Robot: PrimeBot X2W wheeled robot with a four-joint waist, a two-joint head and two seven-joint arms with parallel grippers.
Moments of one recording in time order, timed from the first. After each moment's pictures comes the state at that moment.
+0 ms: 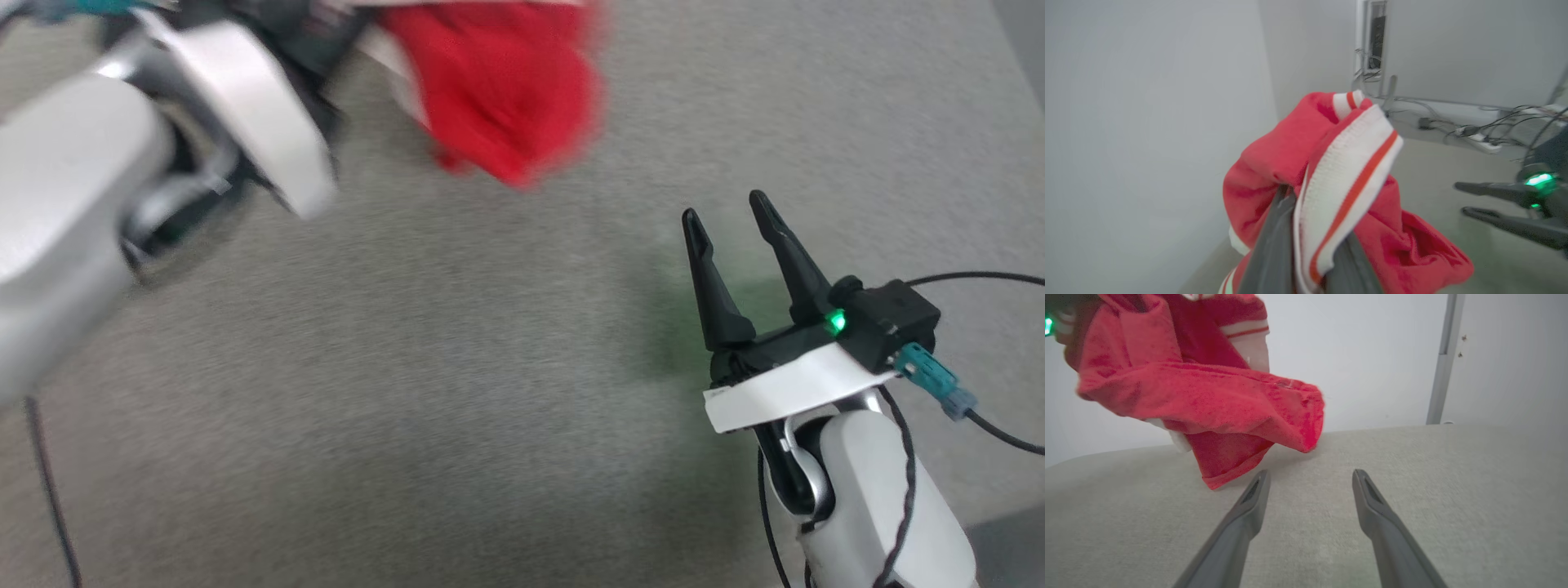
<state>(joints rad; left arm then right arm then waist) -1.38 0.75 -1.27 0.31 -1.02 -0.13 -0.21 -0.37 -0.05 0.20 0.23 0.27 0.13 -0.26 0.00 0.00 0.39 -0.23</state>
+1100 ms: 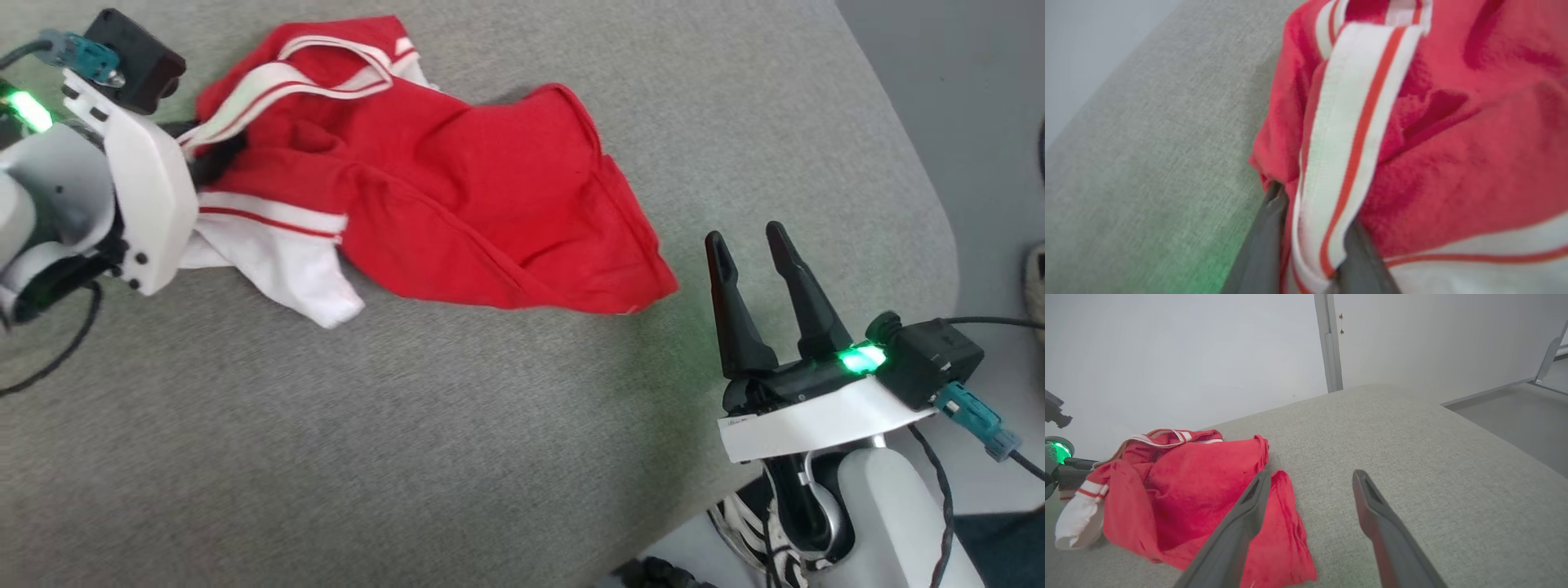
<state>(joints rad) -1.25 0.92 -1.27 0.34 -1.01 -0.13 0.32 -0.26 -0.05 0.20 0.12 0.46 0.13 -0.26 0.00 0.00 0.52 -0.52</state>
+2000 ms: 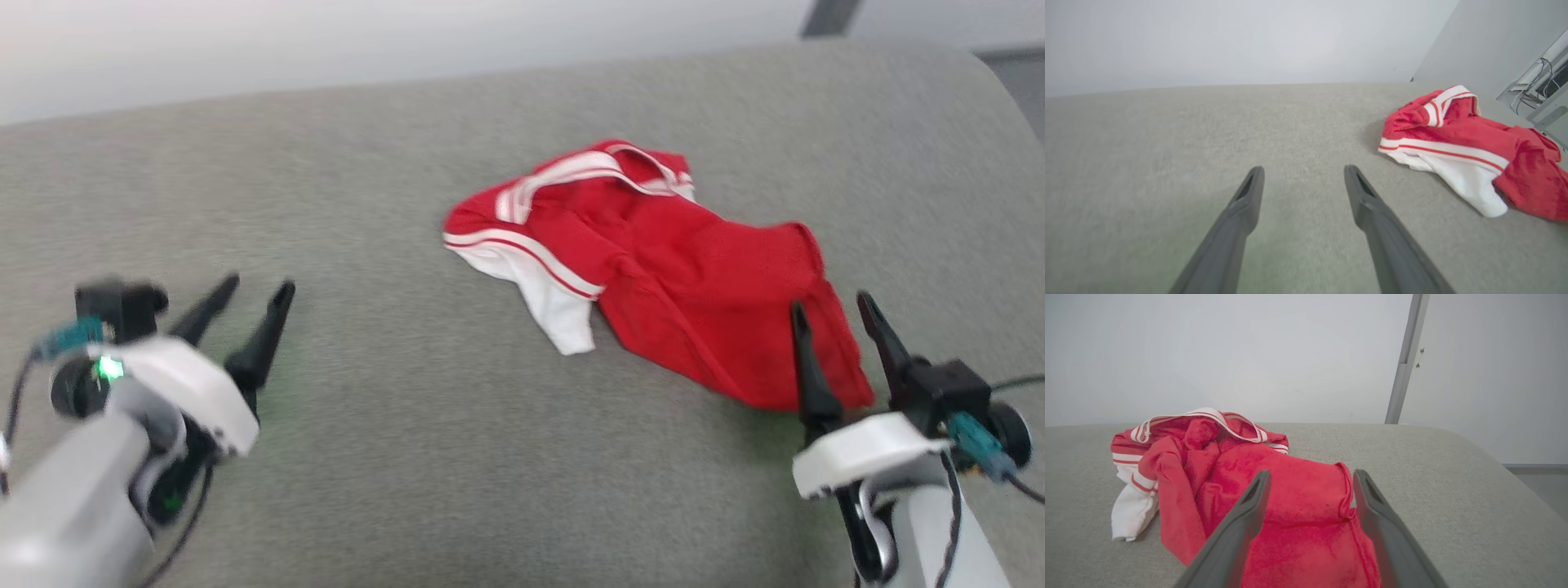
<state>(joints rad) -0.68 0.68 -0.91 0.59 -1.12 -0.12 -0.26 -0.24 -0.05 -0.05 0.32 0.07 0.13 -0.26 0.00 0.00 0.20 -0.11</state>
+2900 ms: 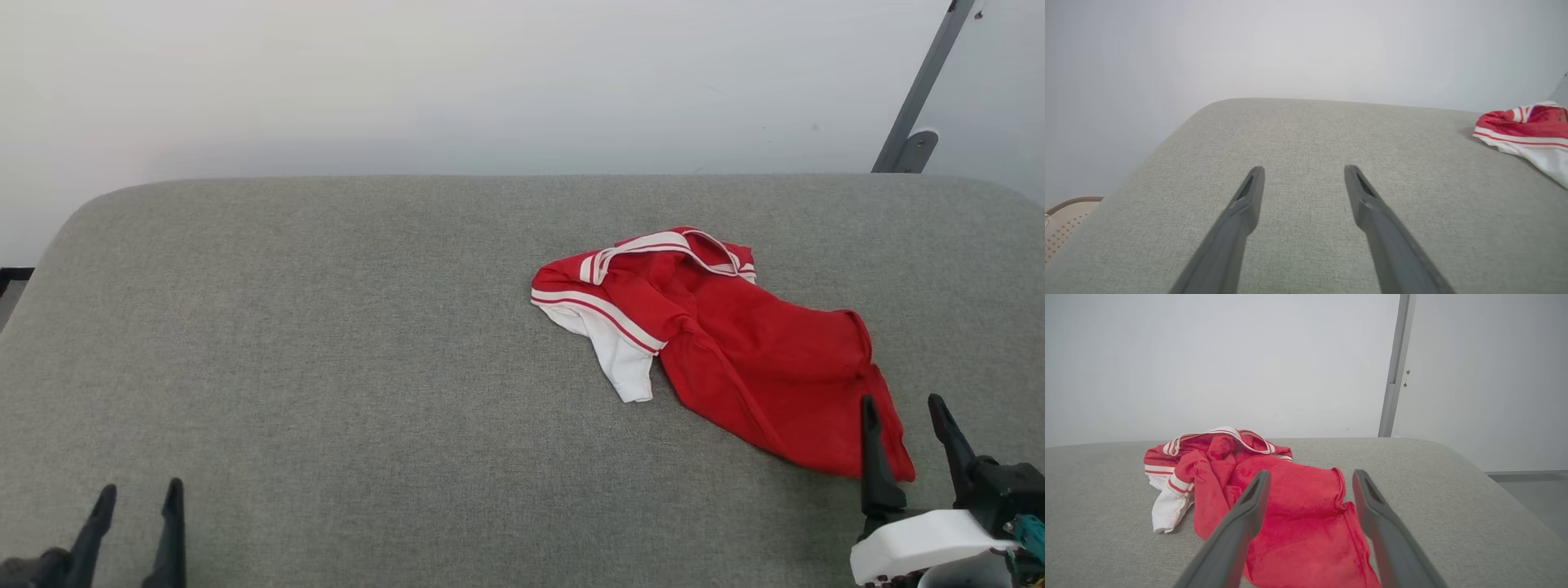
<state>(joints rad) 0.14 0.37 0.06 0.24 -0.42 -0.12 -0.26 -0.01 -0.05 -0.18 0.24 0.08 0.13 -0.26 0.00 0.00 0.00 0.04</state>
